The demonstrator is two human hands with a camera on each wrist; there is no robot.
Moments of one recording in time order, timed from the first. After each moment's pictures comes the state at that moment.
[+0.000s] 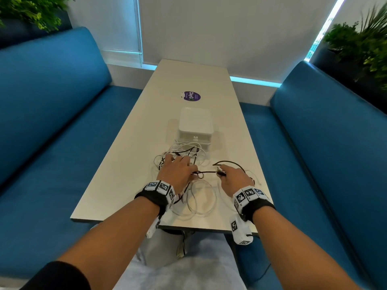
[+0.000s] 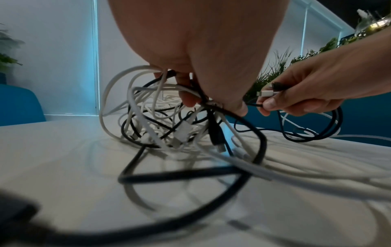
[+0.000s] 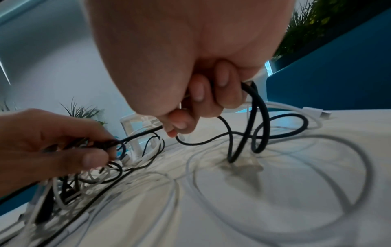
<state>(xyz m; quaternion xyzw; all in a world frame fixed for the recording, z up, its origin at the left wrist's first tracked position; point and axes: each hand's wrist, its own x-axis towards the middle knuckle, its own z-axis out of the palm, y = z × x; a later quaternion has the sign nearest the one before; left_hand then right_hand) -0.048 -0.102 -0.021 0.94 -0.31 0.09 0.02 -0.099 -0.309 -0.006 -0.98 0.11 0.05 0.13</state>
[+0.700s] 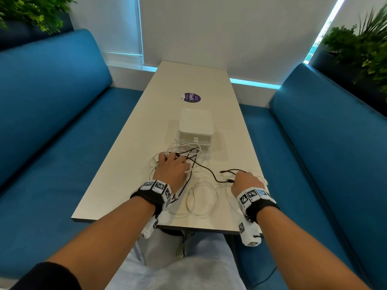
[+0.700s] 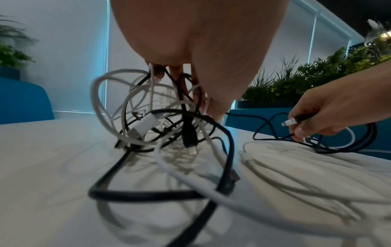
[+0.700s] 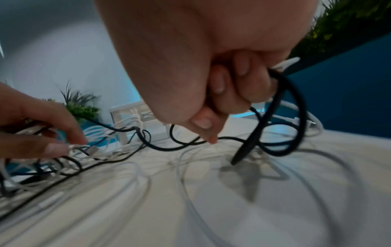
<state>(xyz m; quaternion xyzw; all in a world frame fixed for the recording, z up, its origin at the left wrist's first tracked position) -0.050 -0.091 -0.014 0.96 -0.26 0.06 0.03 -0.113 -0.321 0.010 -0.98 0.19 0.09 0.03</state>
